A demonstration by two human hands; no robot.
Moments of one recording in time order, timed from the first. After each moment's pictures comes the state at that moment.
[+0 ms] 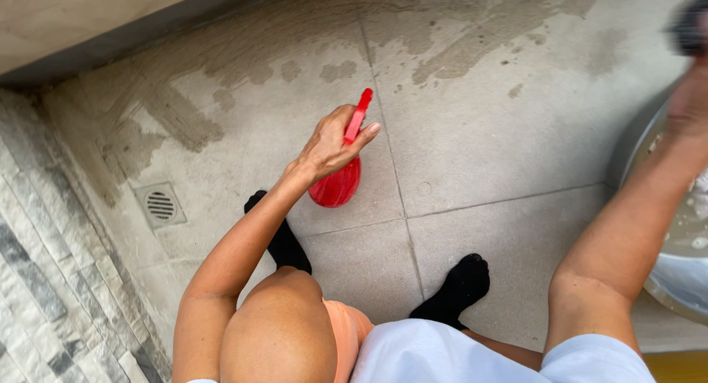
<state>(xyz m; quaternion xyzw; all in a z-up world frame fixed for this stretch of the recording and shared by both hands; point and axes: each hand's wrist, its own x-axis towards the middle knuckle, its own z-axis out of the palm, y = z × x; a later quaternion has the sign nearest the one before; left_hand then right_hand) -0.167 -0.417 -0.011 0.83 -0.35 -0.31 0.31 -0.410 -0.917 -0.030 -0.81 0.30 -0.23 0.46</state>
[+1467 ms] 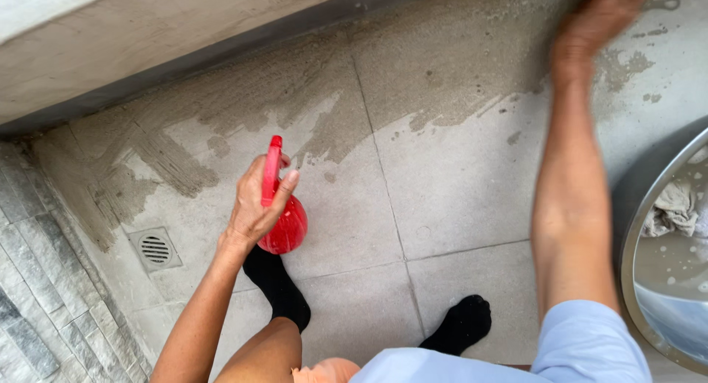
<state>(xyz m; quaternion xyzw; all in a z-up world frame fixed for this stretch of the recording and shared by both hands) -0.122 -0.349 0.044 0.87 -0.29 -0.21 0.35 -0.197 -0.874 -0.137 -0.78 0.34 -0.42 0.31</state>
